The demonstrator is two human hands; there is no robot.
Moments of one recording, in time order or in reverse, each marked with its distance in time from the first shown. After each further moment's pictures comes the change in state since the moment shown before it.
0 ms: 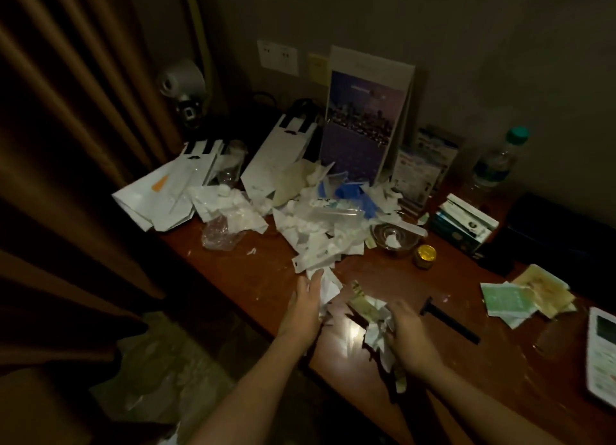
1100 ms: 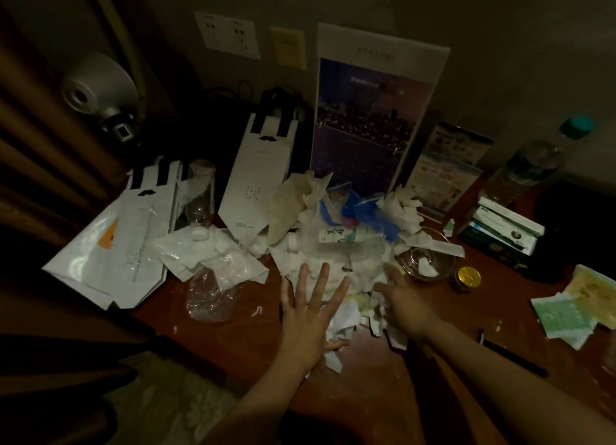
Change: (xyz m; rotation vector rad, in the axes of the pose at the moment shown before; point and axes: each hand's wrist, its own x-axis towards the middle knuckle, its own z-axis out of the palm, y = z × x) left_hand 0.120 -0.072 -0.026 0.476 -0.066 0.447; right_hand 0.146 -0.059 -0.008 -0.104 -0.214 0.094
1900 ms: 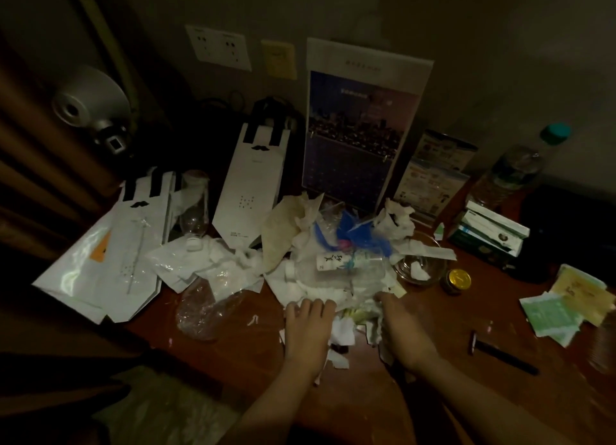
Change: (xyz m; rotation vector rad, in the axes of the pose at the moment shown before) left_hand 0.006 0.010 0.019 -0.038 0.055 -0.020; right_hand -0.023 0.005 0.037 -0.007 0.243 -0.080
